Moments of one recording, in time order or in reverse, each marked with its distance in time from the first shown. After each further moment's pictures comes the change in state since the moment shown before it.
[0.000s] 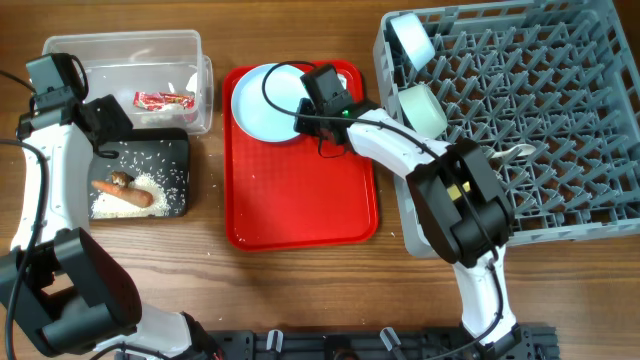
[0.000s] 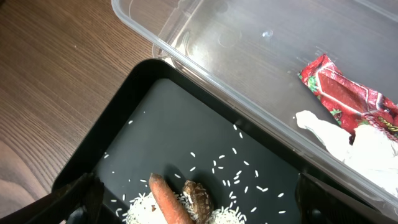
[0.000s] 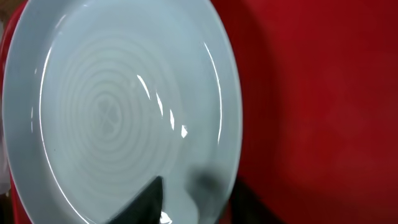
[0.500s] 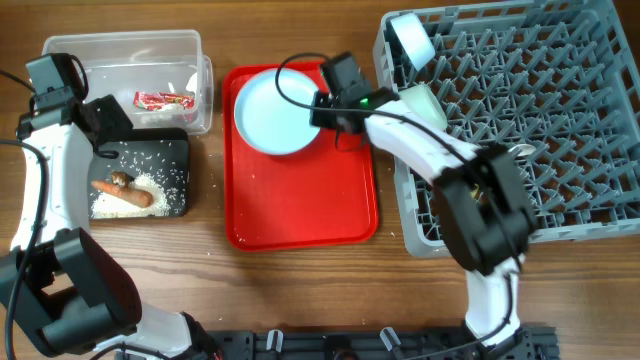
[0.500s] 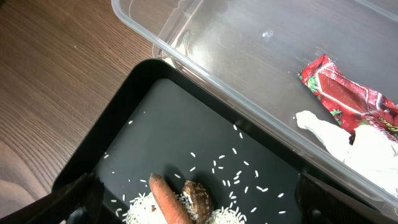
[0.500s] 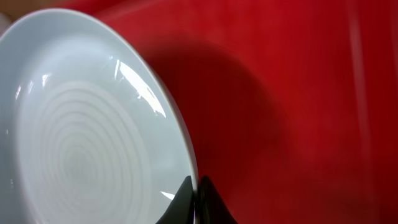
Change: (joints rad) left arm 0.000 0.000 0.000 0.000 0.000 0.000; right arm -0.061 -0.133 -0.008 -0.116 0.006 -0.181
